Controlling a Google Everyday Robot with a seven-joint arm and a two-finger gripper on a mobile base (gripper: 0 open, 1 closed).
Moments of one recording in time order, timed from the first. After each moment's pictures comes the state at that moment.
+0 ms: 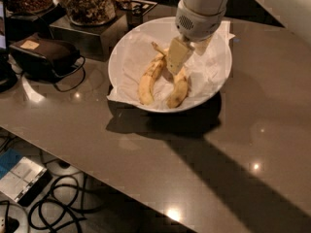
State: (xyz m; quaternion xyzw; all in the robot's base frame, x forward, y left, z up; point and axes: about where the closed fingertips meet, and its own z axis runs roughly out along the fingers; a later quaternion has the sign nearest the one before) arm 0.586 -0.098 0.929 -0.36 0.92 -0.01 0.13
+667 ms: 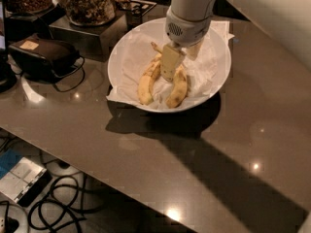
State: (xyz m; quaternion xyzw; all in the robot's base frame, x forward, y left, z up) arm 0.590 -0.081 0.911 -0.38 0.92 -0.02 0.10
